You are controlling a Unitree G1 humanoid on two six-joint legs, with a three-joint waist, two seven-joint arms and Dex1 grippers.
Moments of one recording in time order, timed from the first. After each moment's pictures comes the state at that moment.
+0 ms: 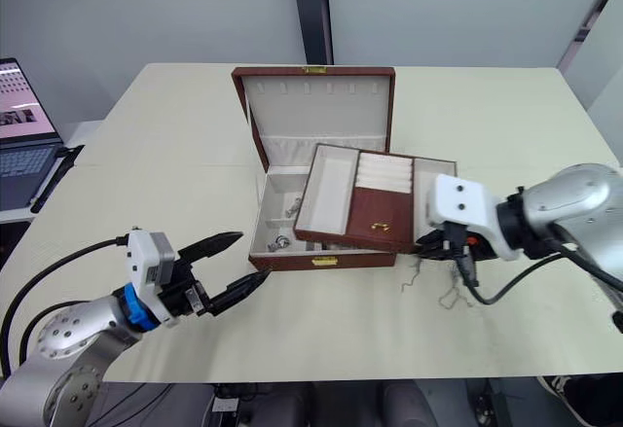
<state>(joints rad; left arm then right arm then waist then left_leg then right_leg) 0.20 0.60 0.26 -0.57 -0.59 0.40 -0.80 -0.64 -1.09 0.19 -0.57 0.46 0.94 1.22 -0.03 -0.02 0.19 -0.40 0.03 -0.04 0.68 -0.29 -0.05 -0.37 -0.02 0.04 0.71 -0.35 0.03</state>
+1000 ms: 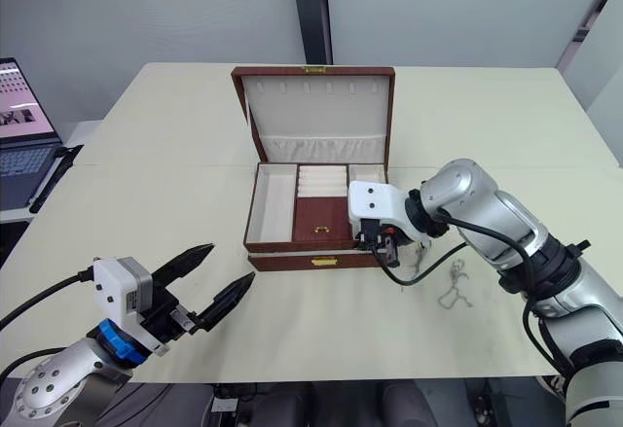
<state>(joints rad) 0.41 0.50 0.32 -0.77 -0.59 0.38 -0.57 -0.90 -0.73 0.56 -0.23 0.17 0.77 1.22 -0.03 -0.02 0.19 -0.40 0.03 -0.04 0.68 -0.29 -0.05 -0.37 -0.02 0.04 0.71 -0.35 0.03</state>
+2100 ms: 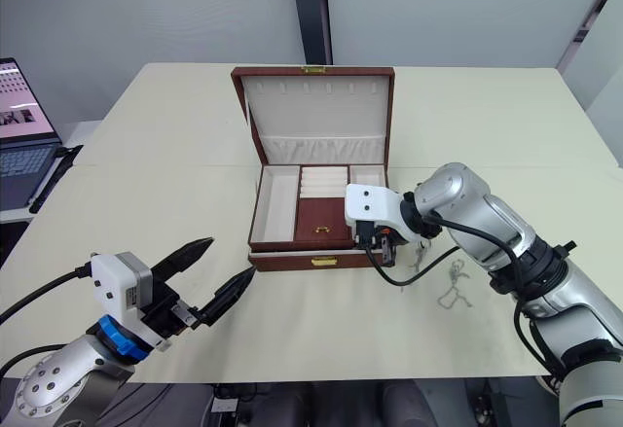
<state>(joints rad) 0.39 0.50 0.31 -0.79 -0.59 0.39 -0.53 -0.89 -0.70 0.57 -0.20 0.10 0.78 1.22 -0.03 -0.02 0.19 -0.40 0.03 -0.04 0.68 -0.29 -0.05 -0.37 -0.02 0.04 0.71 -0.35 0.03</state>
